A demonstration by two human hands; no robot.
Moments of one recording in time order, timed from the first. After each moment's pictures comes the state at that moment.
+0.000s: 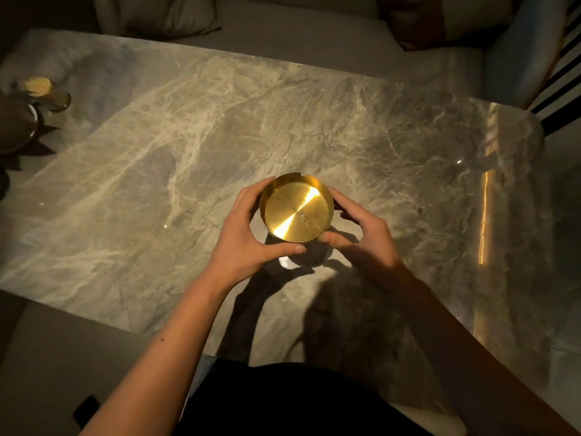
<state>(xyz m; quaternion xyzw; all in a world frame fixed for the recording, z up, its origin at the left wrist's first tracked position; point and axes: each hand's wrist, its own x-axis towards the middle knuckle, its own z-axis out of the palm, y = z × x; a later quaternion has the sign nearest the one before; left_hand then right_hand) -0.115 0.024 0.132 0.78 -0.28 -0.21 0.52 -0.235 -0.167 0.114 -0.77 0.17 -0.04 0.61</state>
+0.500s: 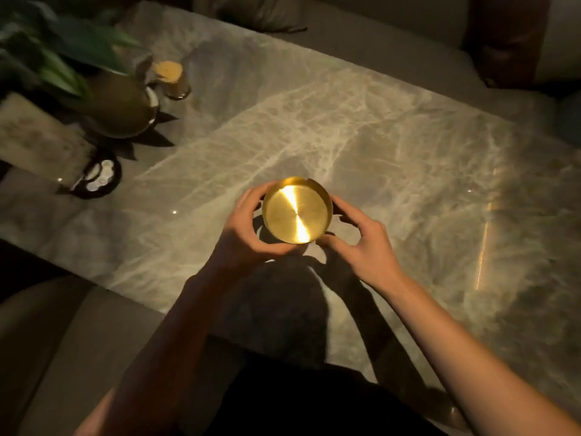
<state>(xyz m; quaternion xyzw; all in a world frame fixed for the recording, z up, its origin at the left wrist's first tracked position) 0.086 0.278 0.106 0.79 -0.23 -0.20 0.54 -0.020 0.078 0.112 -0.84 0.13 -0.02 0.53</state>
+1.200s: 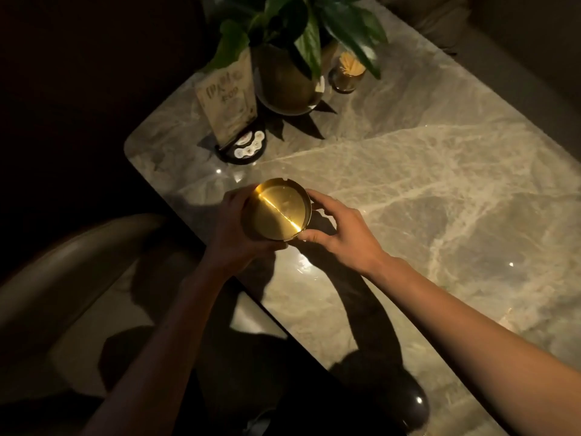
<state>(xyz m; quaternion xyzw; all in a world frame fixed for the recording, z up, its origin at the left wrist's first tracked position) 0.155 0.512 0.029 0.84 -0.03 -0.10 0.53 0.155 0.283 0.061 -0.87 -0.07 0.18 0.45</state>
